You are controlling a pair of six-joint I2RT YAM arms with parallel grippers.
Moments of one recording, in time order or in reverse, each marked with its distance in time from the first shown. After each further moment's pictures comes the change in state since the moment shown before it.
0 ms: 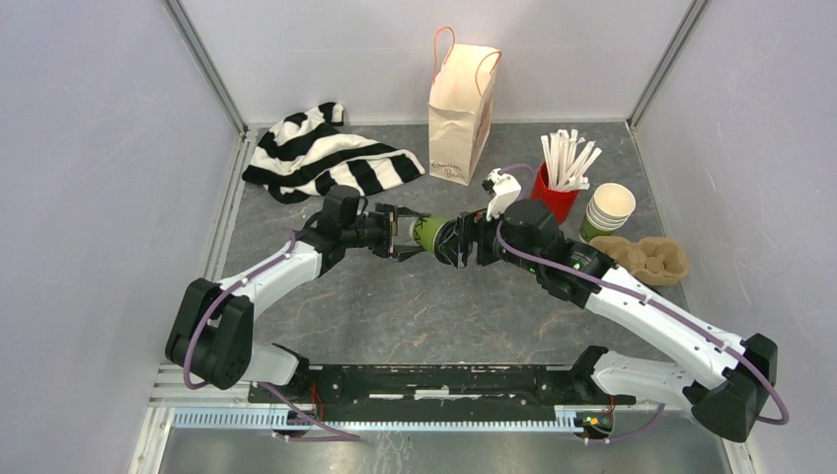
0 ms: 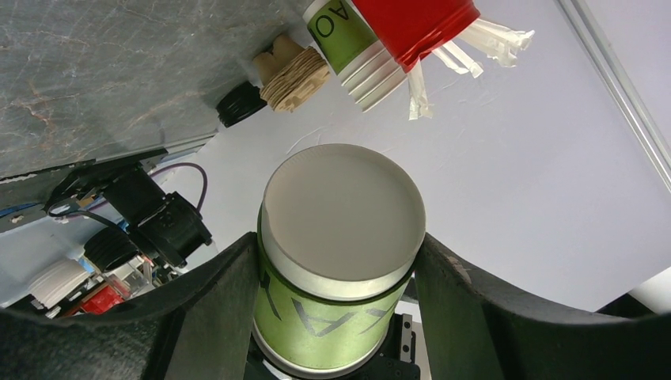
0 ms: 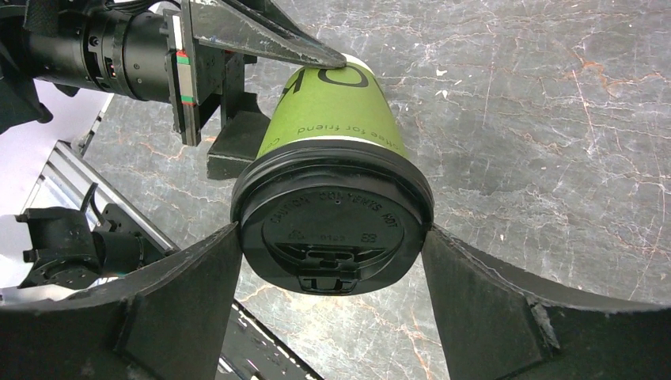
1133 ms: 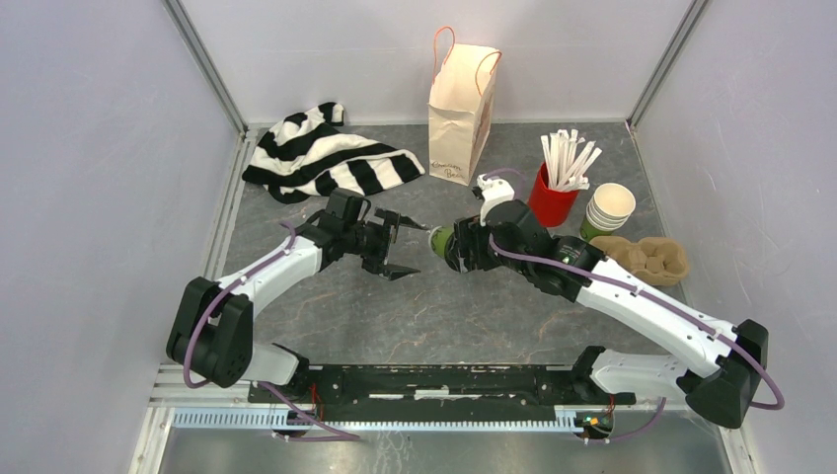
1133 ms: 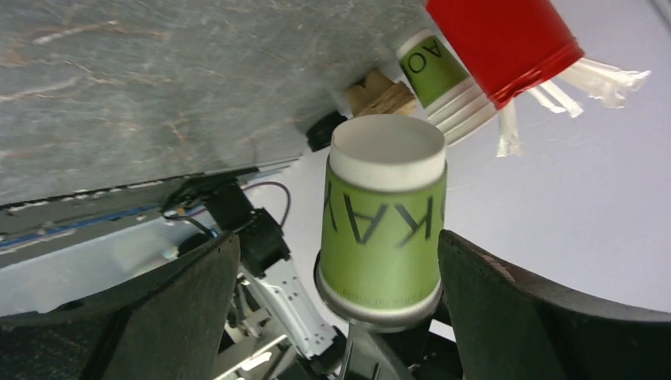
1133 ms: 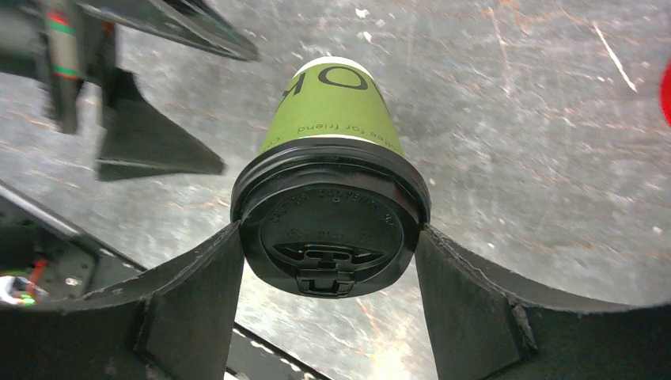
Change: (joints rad) left arm 0.005 0.010 0.047 -0.278 -0.029 0.200; right arm 0.050 0.070 0.086 -0.200 0.168 -0.026
